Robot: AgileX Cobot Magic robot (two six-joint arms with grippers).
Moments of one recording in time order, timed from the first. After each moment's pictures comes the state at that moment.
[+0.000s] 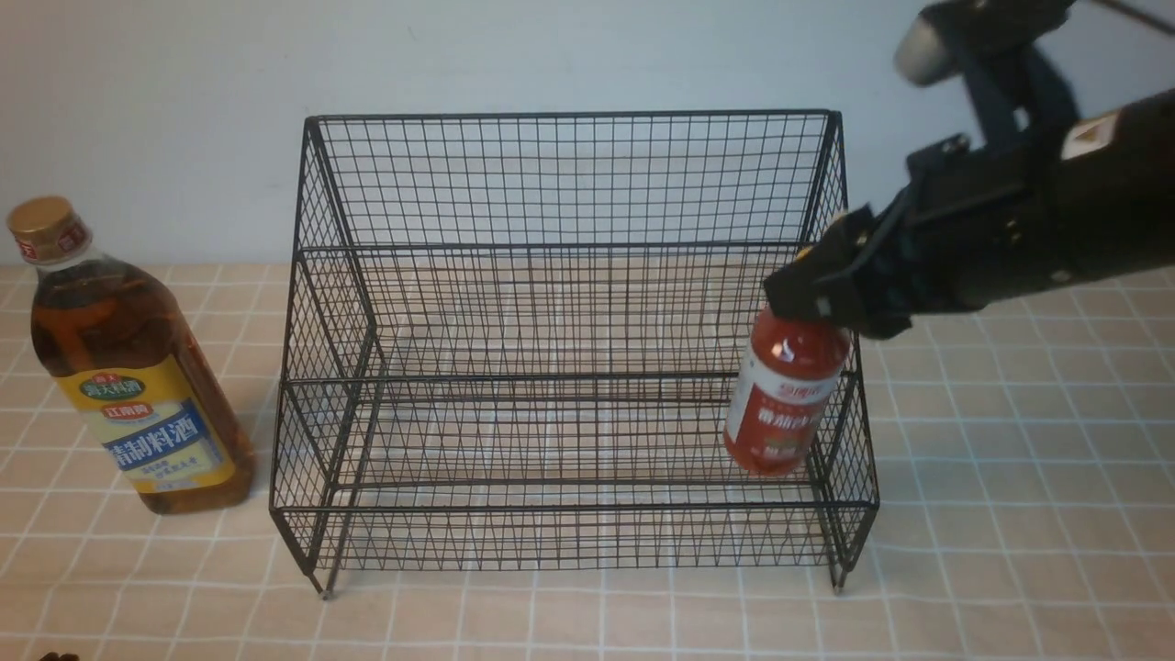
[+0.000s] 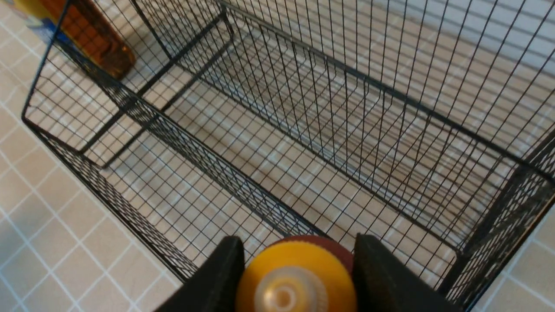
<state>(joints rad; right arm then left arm) 0.40 1.39 -1.20 0.50 0.84 -0.45 -0.03 -0.01 0.03 -0.04 0.38 0.15</state>
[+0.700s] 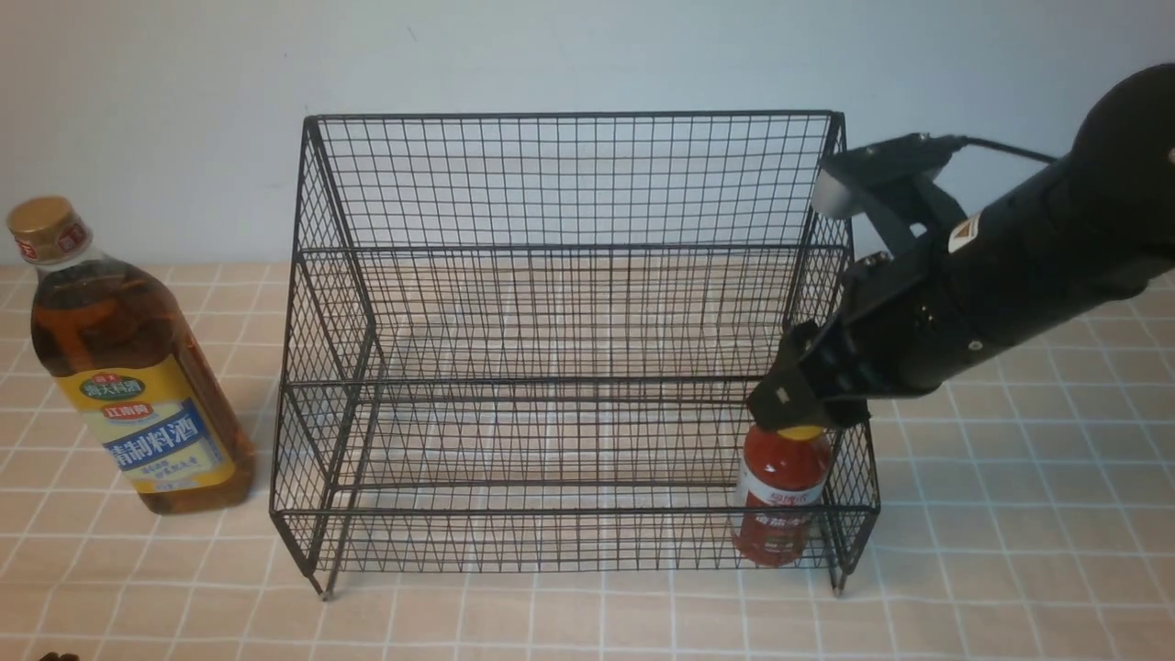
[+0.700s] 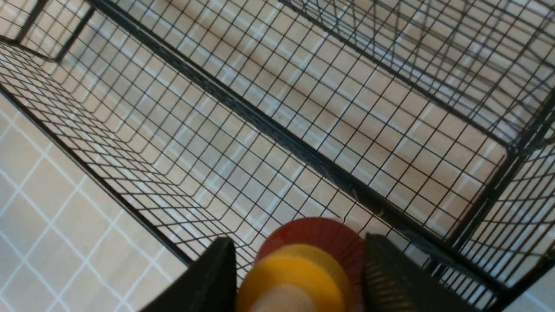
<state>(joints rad) 0.40 1.55 -1.20 0.45 0.95 -0.39 -0.03 -0.01 0.03 -0.04 0.38 0.15</state>
